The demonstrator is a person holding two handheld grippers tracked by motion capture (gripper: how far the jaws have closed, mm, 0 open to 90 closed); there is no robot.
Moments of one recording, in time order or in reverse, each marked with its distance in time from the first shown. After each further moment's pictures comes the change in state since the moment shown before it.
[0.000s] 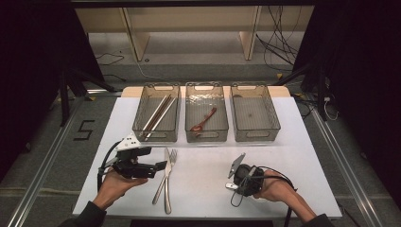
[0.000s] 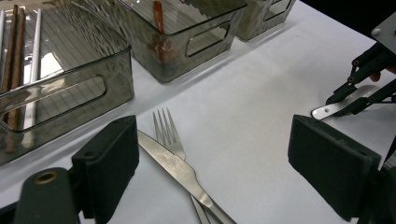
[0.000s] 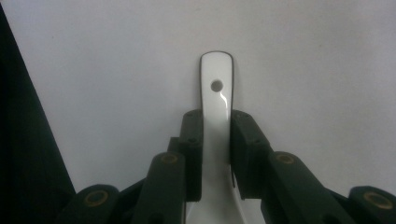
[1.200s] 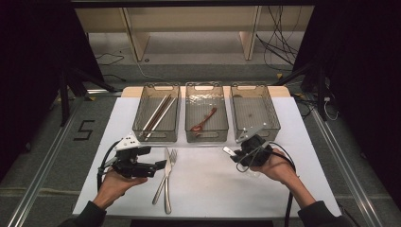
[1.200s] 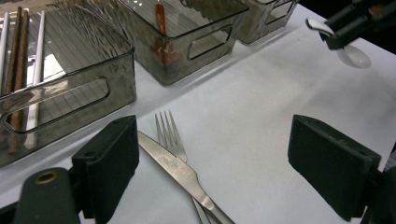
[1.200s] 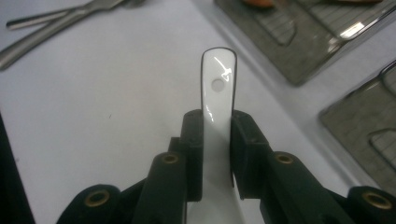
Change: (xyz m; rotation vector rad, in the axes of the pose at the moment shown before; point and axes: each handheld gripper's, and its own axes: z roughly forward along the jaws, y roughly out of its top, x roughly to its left) left arm 0.002 0.000 0.000 -0.016 0.000 -0.007; right arm -0.046 0.014 -0.059 -0.373 -0.081 0.214
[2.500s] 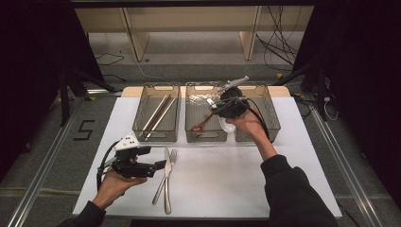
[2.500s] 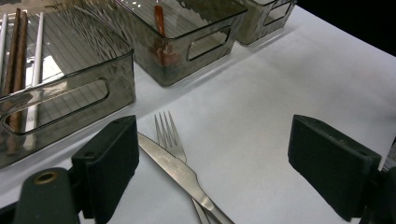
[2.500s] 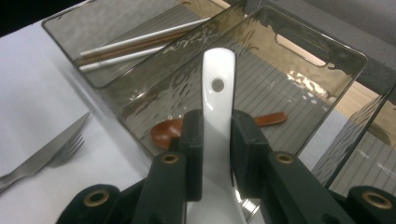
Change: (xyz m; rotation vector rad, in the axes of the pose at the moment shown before) left arm 0.001 0.000 -0.001 -0.003 -0.006 0.006; right arm -0.063 0.114 0.025 -0.174 -0.126 0.151
